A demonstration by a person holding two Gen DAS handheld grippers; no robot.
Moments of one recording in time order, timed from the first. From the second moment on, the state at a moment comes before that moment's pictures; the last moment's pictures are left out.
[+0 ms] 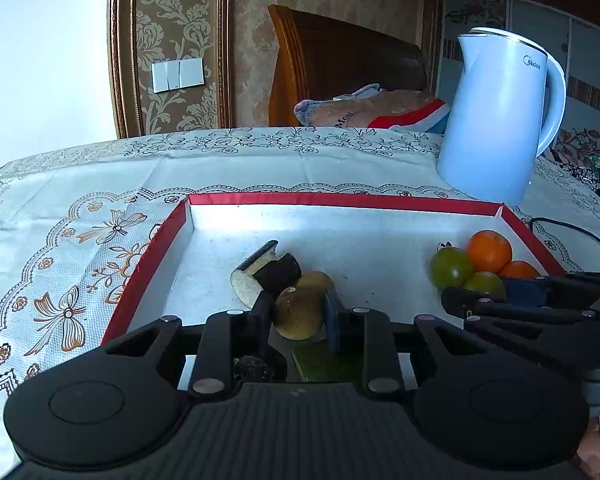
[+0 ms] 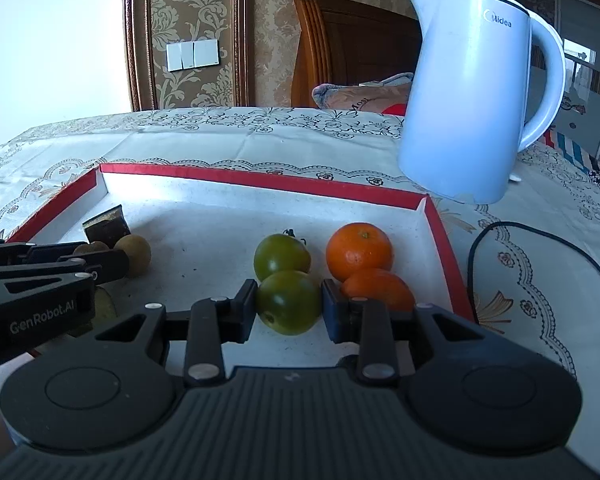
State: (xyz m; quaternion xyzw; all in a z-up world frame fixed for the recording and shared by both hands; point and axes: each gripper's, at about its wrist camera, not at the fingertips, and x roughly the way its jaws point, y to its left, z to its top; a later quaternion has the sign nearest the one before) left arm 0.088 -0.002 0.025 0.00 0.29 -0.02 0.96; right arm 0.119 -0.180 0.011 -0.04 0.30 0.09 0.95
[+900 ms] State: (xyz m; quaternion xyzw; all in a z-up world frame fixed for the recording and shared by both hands) left arm 0.084 0.004 0.024 -0.02 0.28 0.00 0.96; right arm 0.118 -0.184 0.006 -0.03 0.29 0.09 0.95
